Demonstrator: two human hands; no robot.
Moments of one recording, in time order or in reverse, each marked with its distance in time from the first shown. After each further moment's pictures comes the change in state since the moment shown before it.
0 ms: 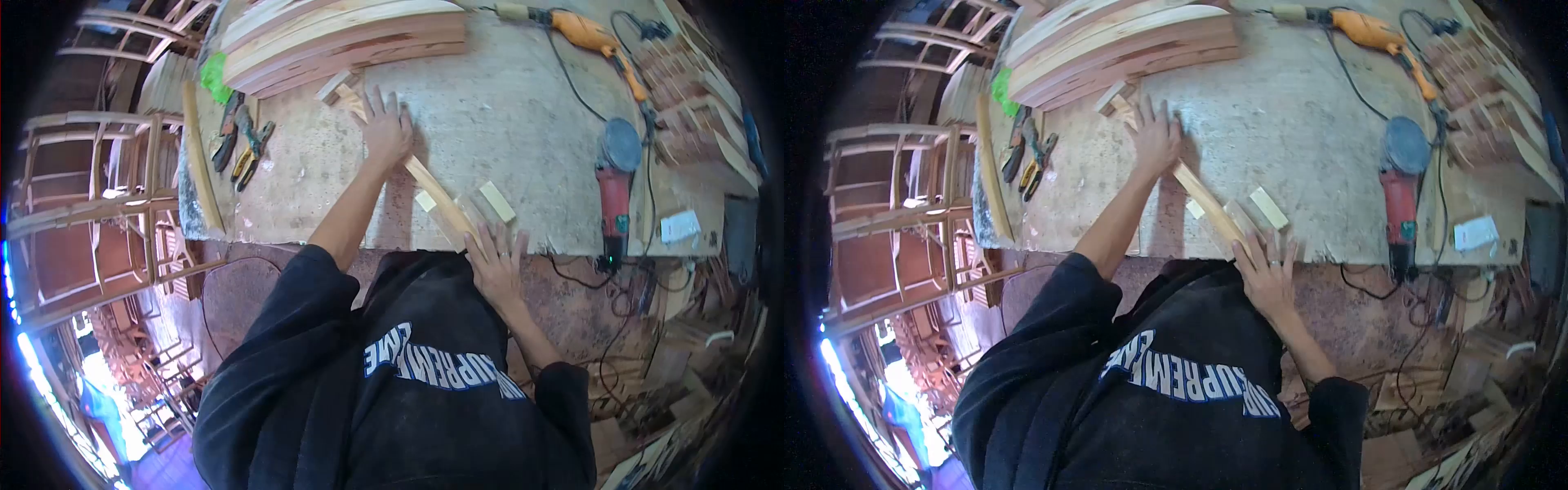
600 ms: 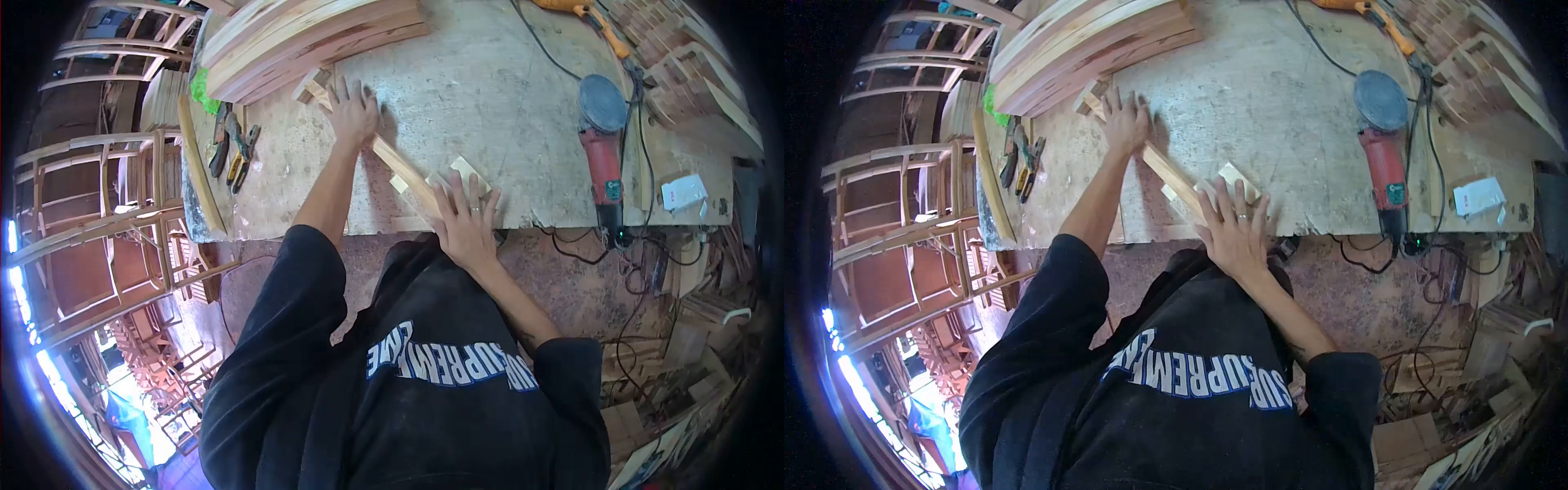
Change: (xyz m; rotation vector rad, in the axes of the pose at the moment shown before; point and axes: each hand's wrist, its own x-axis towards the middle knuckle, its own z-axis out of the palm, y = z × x) left_hand 0.018 -0.019 0.017 0.053 -0.006 -0.007; right_hand 0.033 0.000 -0.001 0.107 -0.001 0.111
